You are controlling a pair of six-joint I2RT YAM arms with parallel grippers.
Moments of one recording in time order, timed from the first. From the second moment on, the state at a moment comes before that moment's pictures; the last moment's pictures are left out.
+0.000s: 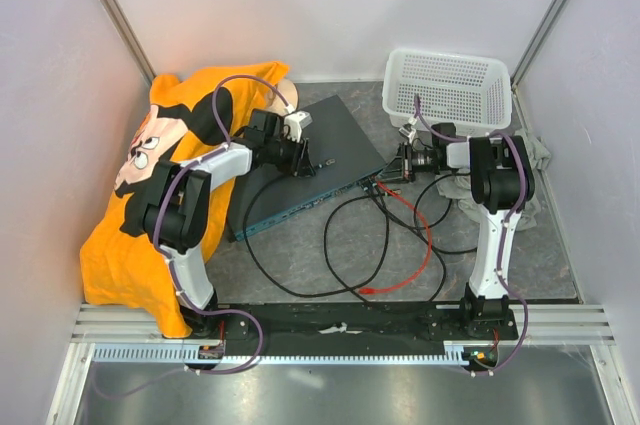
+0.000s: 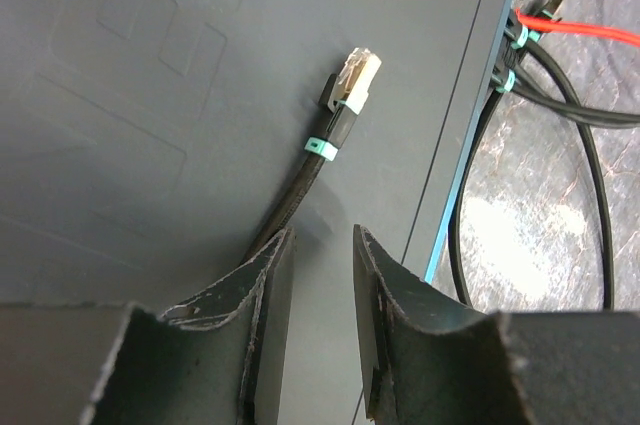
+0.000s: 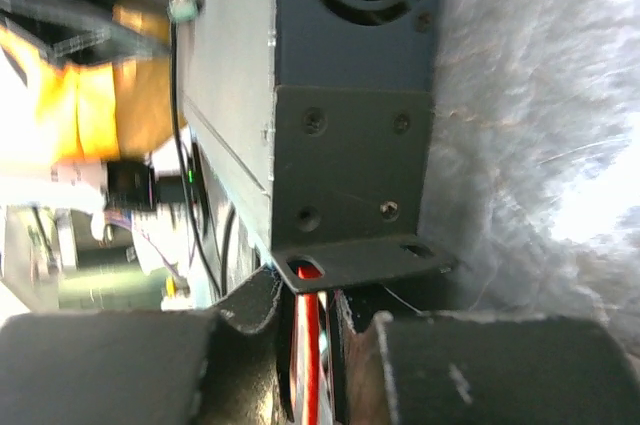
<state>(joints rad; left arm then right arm) -0.33 1.87 1.20 -0.18 0.59 0.02 0.03 2.23 1.24 -0.05 -1.20 0.27</state>
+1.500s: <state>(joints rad) -0.39 1.92 1.26 -0.17 0.58 0.02 0.00 2.09 1.01 0.11 -1.16 0.55</state>
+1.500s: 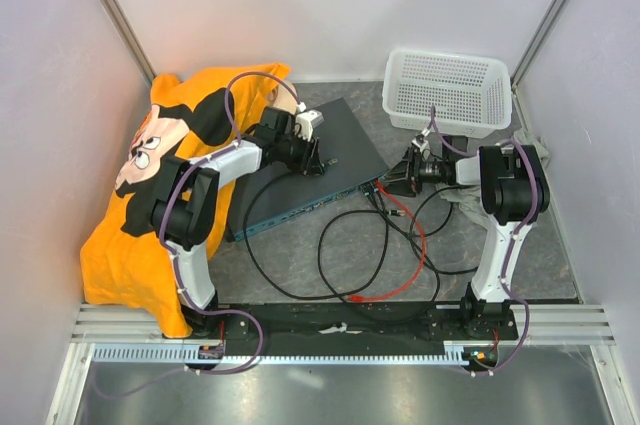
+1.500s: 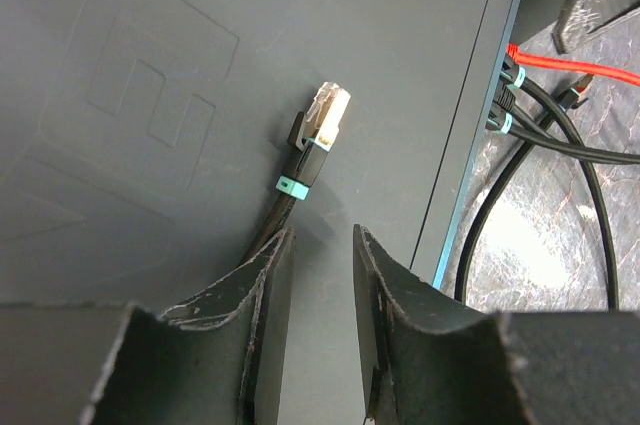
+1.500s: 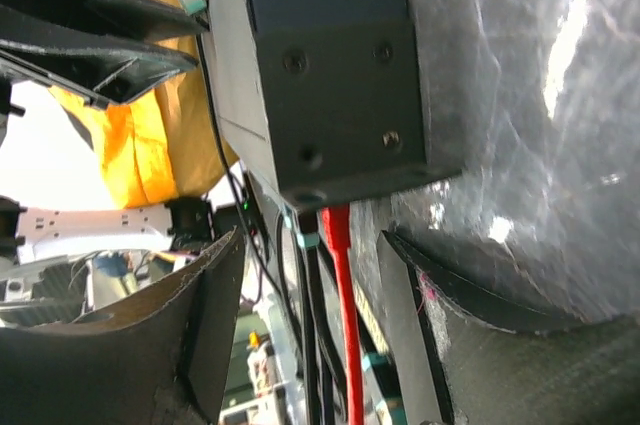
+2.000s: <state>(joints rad) -0.39 1.94 1.27 -0.17 0.58 0.02 0.05 2.09 0.94 0.42 -1.05 0.77</state>
